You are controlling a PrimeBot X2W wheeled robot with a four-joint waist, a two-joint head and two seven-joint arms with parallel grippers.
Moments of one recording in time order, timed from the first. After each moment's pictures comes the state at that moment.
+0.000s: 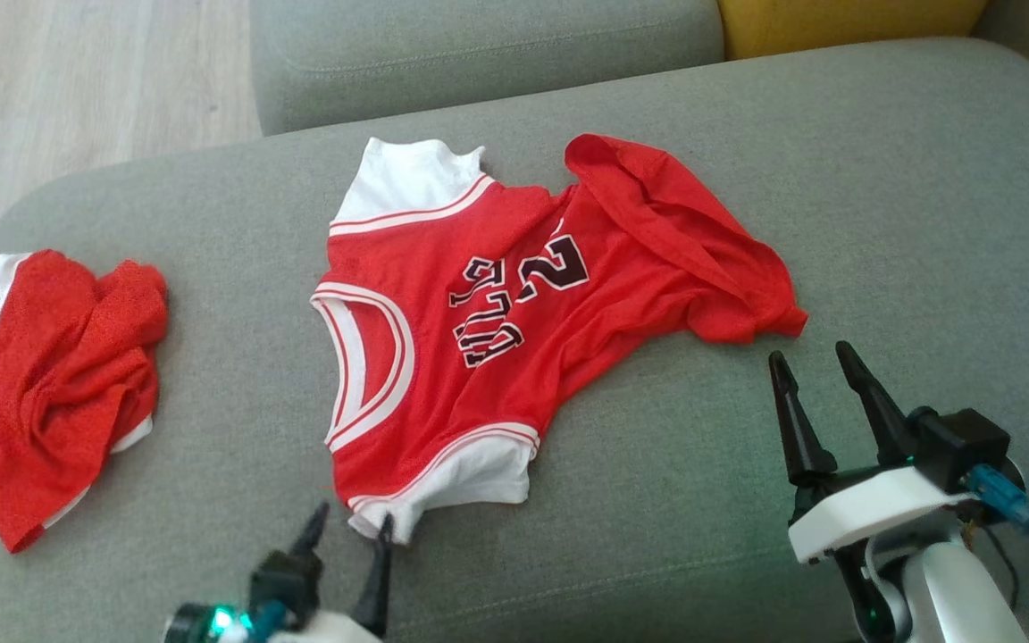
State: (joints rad) left arm 0.05 0.12 -0.38 0.35 -0.19 0.10 -0.26; right arm -0.09 -0.05 0.02 0.25 0.18 0.13 -0.23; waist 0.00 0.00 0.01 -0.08
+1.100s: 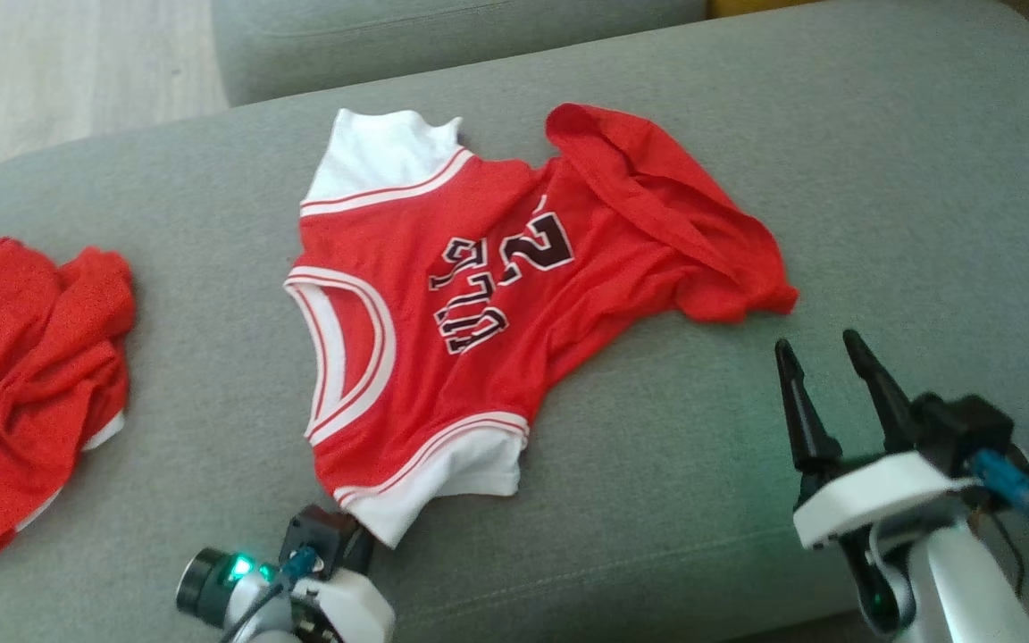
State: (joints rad) left arm -0.15 0.13 -0.50 0.67 -0.10 0.01 -0.26; right arm -0.11 -0.05 0.00 0.26 0.17 0.13 -0.22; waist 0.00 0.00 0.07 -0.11
